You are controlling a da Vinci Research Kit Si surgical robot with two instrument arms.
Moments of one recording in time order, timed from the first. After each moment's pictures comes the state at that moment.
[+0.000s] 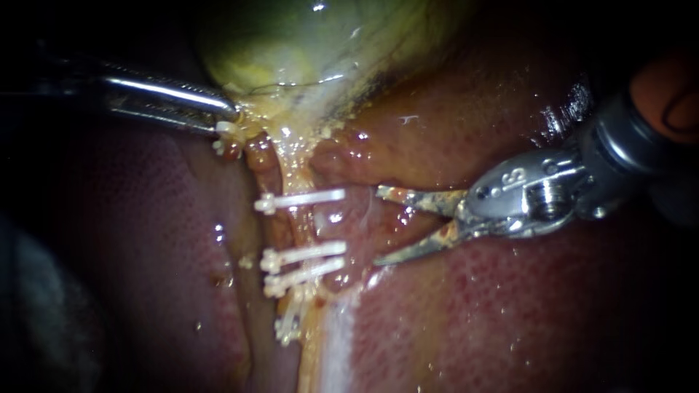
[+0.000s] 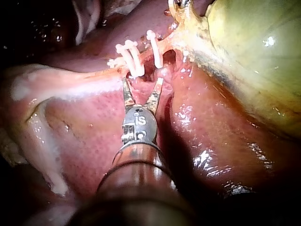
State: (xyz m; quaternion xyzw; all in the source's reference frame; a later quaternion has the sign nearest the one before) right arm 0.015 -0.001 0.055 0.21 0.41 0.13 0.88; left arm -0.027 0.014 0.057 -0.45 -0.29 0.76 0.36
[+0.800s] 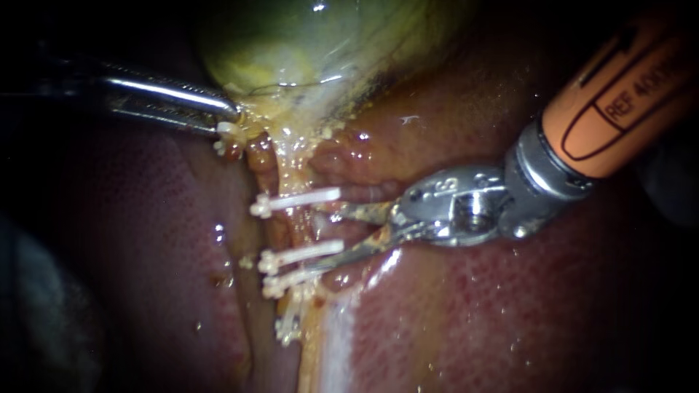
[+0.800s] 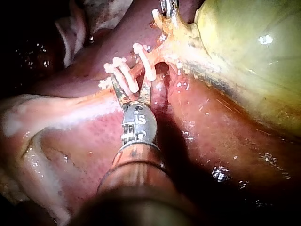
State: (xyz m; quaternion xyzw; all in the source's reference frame) right arm 0.020 -0.002 0.058 0.30 0.44 0.16 0.83; left arm -0.027 0.014 0.057 -0.45 -0.29 0.76 0.36
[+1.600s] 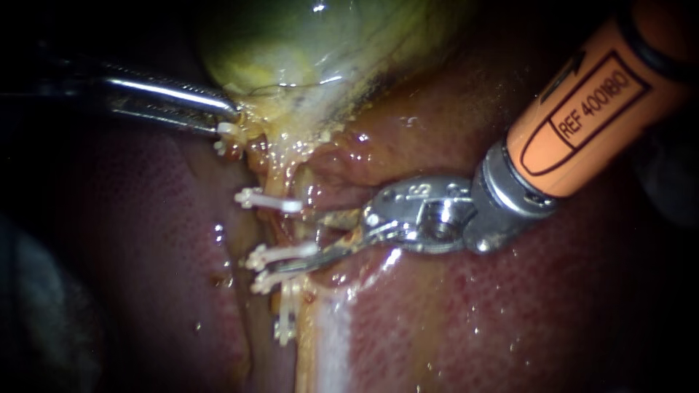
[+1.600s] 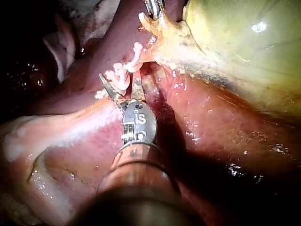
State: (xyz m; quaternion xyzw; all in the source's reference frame) right arm 0.022 -0.002 0.059 0.35 0.46 0.18 0.79; left arm -0.027 0.014 0.057 -0.45 -0.29 0.76 0.36
